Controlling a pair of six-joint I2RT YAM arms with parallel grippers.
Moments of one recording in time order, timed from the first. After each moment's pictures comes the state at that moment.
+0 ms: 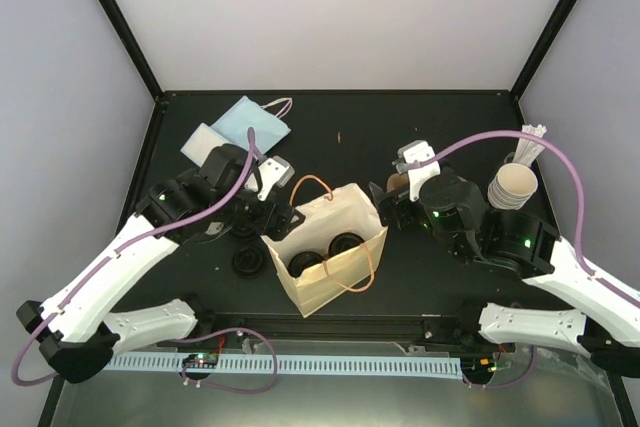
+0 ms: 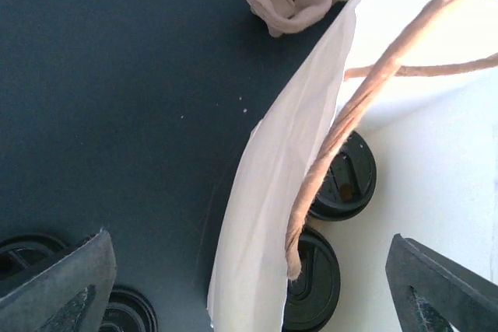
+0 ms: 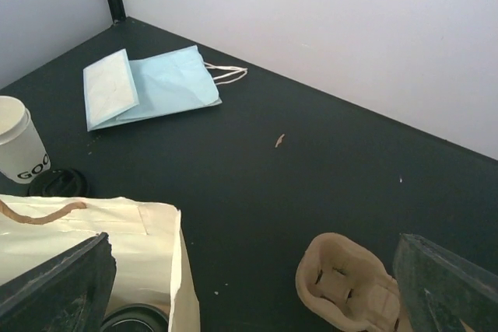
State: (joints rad) left arm -0.72 1.06 1.26 -1.03 0.20 -0.17; right arm 1.12 0.94 1.30 -0.85 0.60 0.22
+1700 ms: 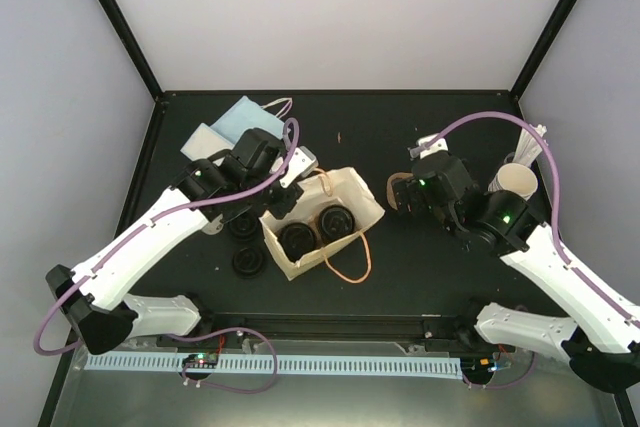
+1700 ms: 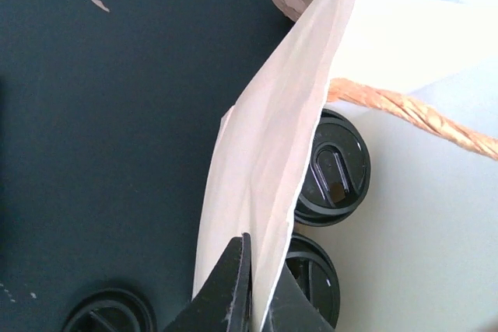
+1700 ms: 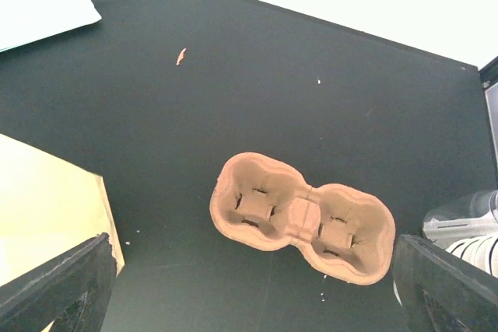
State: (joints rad) left arm -0.73 1.24 1.33 -0.96 0.11 0.03; right arm 0.85 1.01 1.27 -1.02 0.55 0.28
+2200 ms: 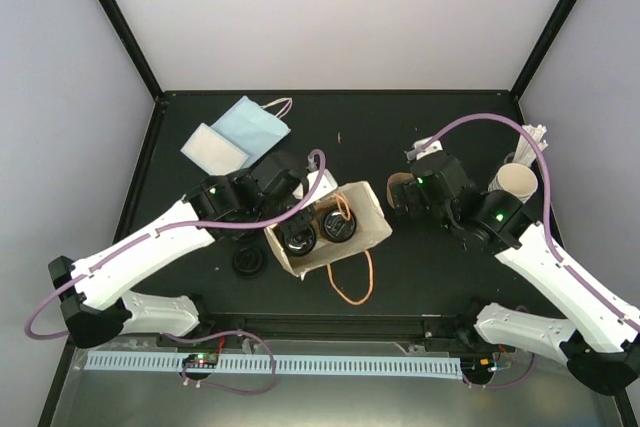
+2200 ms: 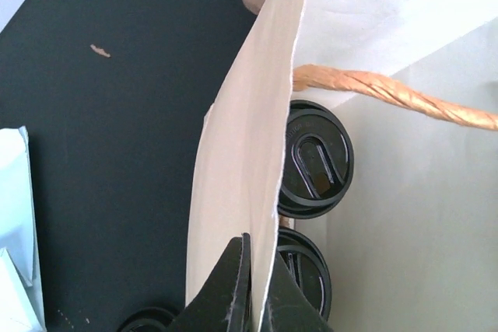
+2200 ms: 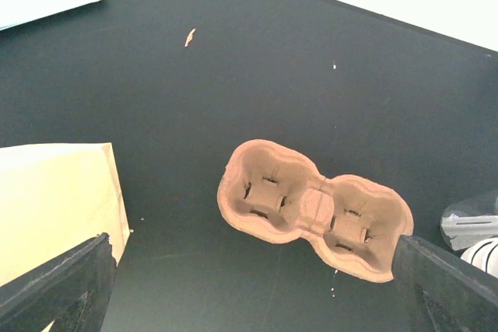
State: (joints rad) left arm -0.94 1.24 1.33 -0.95 -0.12 0.13; right arm 0.79 1.01 1.22 -0.97 0.48 0.25
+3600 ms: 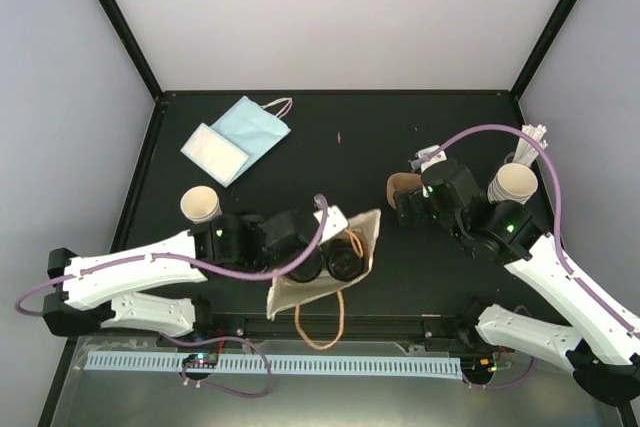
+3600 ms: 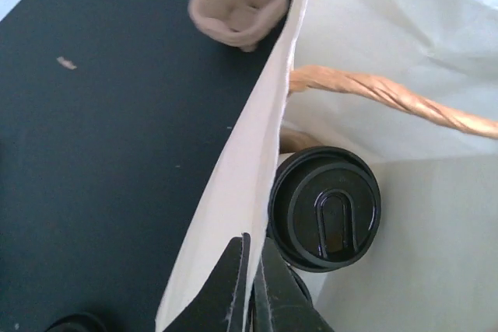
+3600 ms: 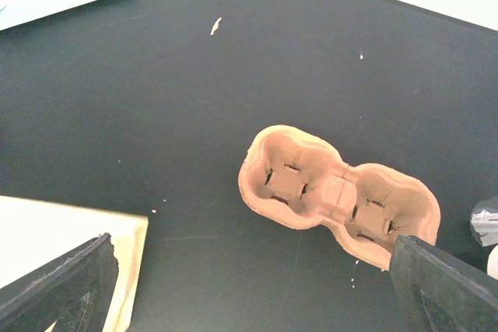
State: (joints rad) left arm -1.34 1.15 1.18 -0.86 -0.38 -0.18; right arm 0.78 0.94 1.16 -0.97 0.39 0.24
